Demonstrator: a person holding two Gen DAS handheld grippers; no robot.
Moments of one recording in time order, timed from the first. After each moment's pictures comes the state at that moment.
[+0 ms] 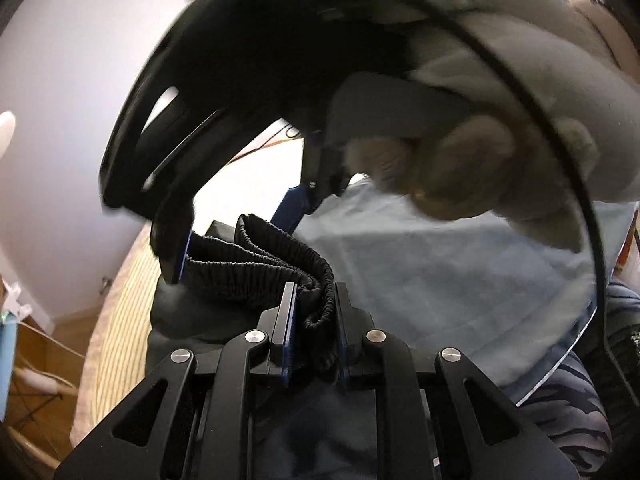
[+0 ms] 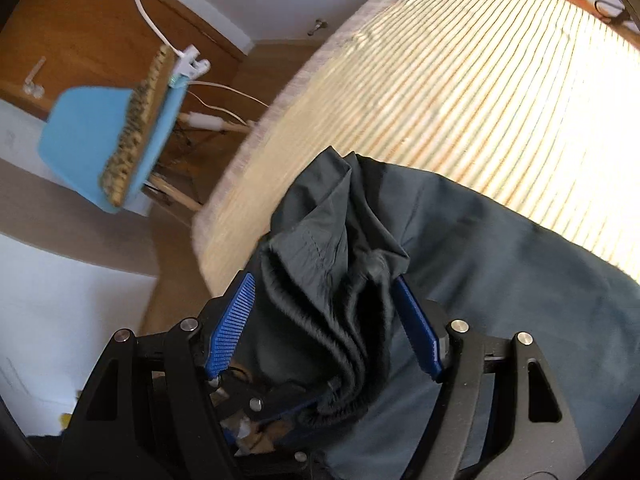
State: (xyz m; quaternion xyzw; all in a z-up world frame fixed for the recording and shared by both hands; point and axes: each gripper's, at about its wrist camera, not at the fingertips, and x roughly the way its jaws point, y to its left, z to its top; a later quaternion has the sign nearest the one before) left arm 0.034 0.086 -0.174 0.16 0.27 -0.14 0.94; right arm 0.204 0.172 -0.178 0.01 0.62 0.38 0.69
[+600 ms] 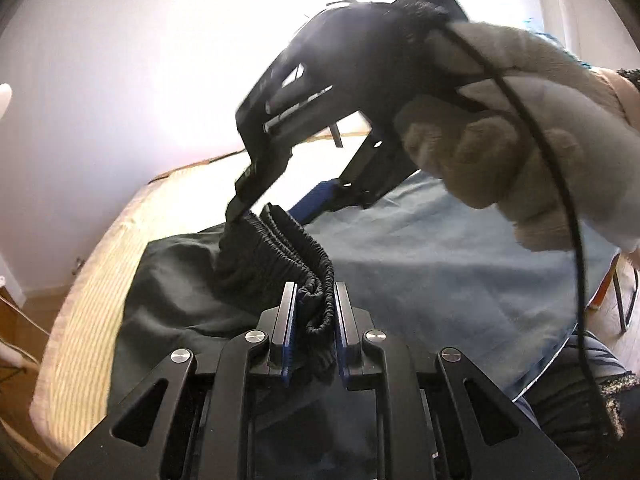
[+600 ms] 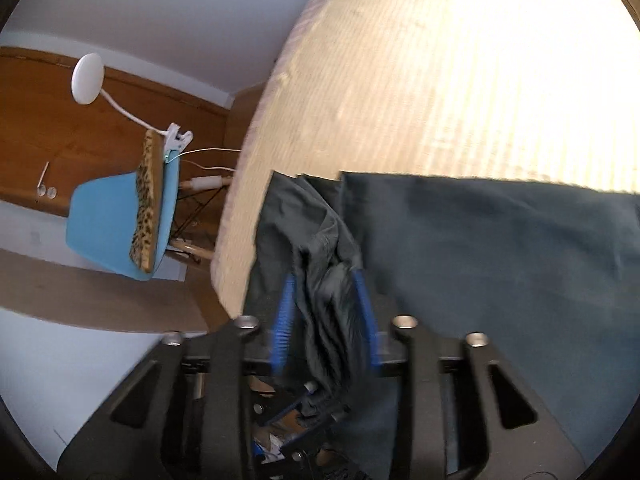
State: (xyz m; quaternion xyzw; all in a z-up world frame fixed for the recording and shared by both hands) left arm 0.040 0.095 -0.167 0.08 0.28 -0.16 0.94; right arm 0.221 0.065 -0.188 0.19 0.62 0.33 0.68
